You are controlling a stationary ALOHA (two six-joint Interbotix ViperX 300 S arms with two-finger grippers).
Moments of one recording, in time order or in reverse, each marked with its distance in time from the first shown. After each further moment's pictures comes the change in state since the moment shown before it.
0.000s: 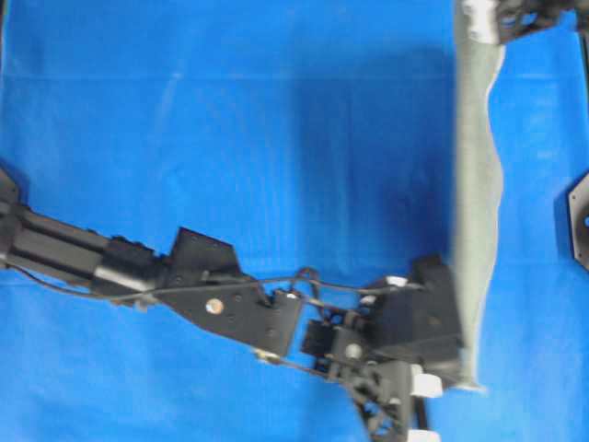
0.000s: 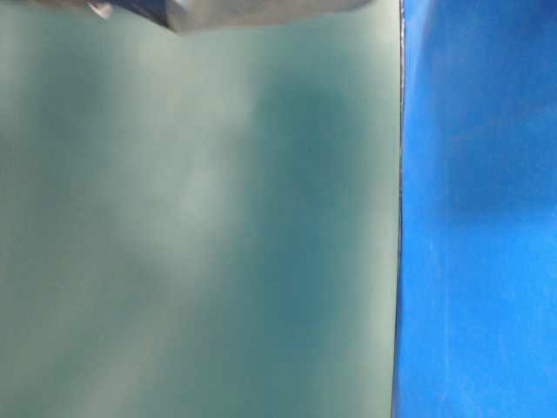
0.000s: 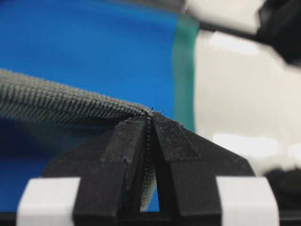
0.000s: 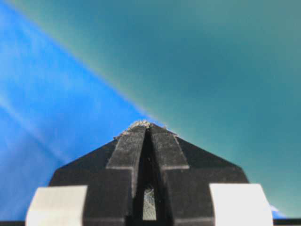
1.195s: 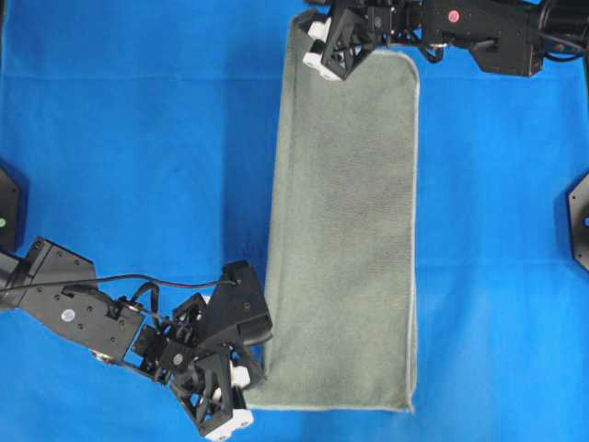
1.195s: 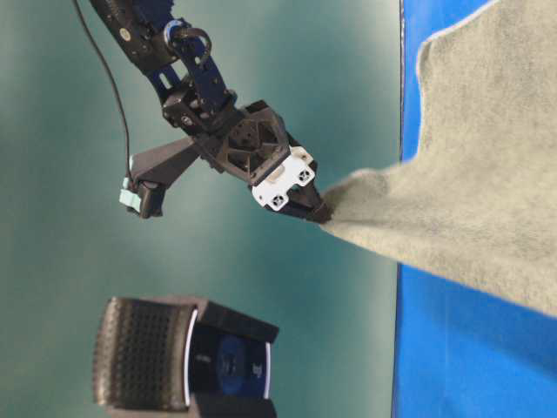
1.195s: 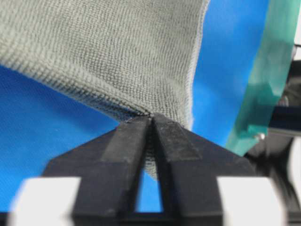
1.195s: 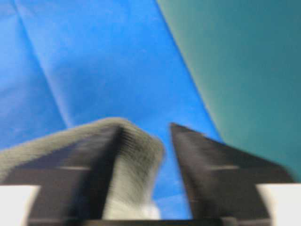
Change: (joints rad) left arm -0.121 -0.275 0.706 0.008 -0.147 -0.370; right arm 0.055 0.612 -0.327 -0.017 -0.259 -0.242
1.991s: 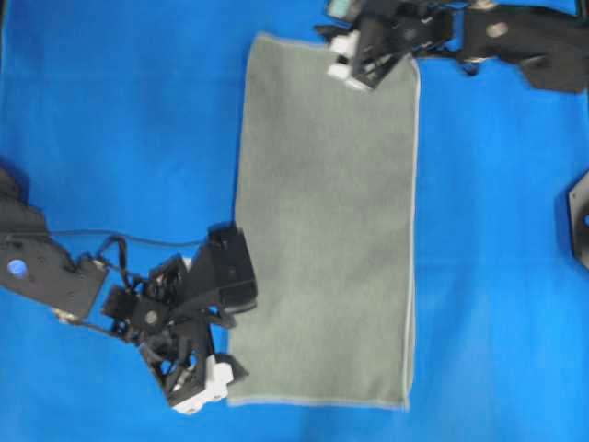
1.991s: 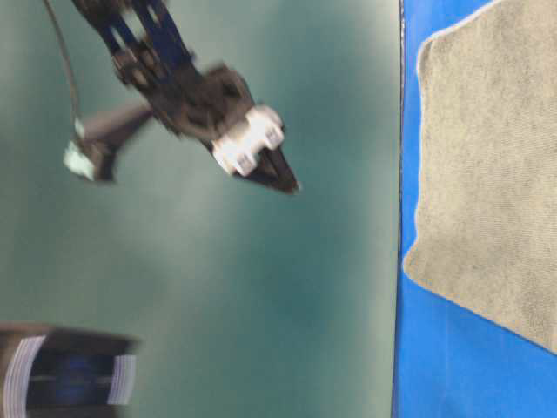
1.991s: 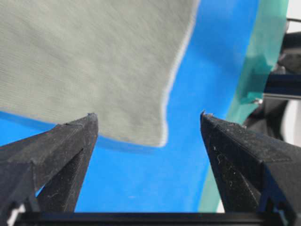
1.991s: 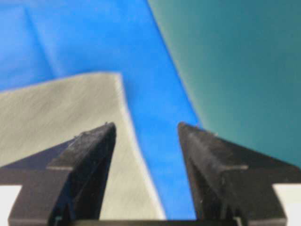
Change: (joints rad) left arm 0.092 -0.215 0.021 -0.006 0.190 0.153; right arm 0.083 -0.219 0.141 0.000 0.071 -0.032
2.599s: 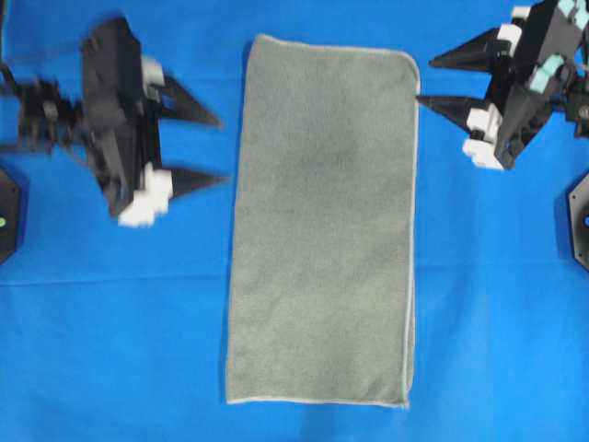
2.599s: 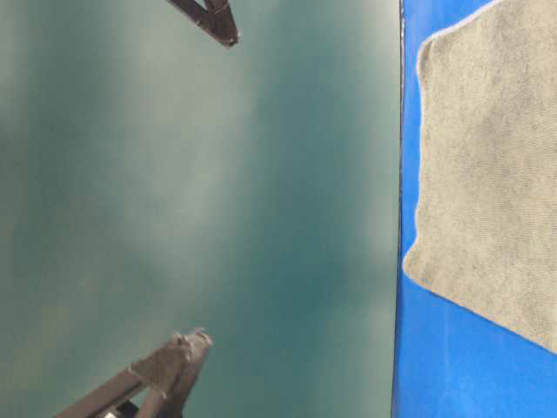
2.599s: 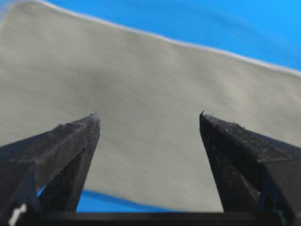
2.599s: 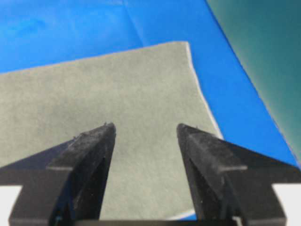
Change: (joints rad) left arm 0.489 -0.383 0.198 0.003 -0.199 0.649; right arm 0.141 -0.522 0.382 0.118 0.005 0.048
